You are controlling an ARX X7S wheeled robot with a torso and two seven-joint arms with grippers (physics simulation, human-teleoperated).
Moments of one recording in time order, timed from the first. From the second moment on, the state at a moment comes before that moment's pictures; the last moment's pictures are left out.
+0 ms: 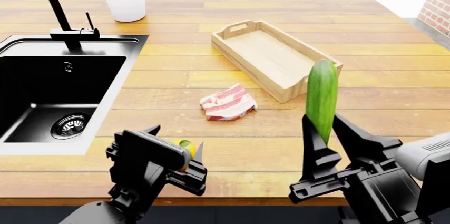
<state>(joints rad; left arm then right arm) -0.28 -0.37 0.24 0.67 -0.46 -0.93 -0.12 0.51 1.19 -0.89 -0.87 1.00 -0.10 0.82</state>
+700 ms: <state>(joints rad) -0.34 -0.35 0.32 0.47 -0.50 -0.83 -0.08 0.49 1.19 -0.89 -0.87 0.99 -0.12 0.82</state>
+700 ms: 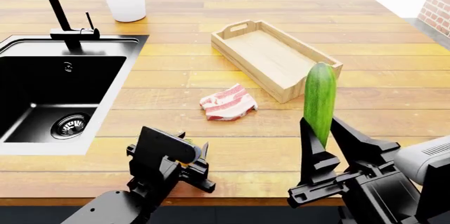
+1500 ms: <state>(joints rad) -0.21 -0.35 0.05 0.90 -0.36 -0.61 -0.29 0.49 1.13 -0.89 -0.86 0.91 -0.11 0.85</state>
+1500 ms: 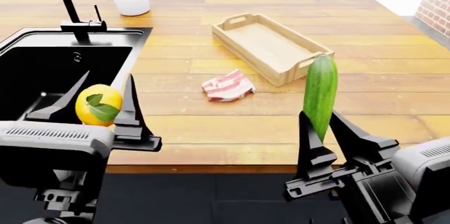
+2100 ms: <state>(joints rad) -0.22 -0.33 0.02 0.93 -0.29 -0.64 -0.42 0.46 1.12 -0.86 -0.85 0.88 -0.15 0.93</state>
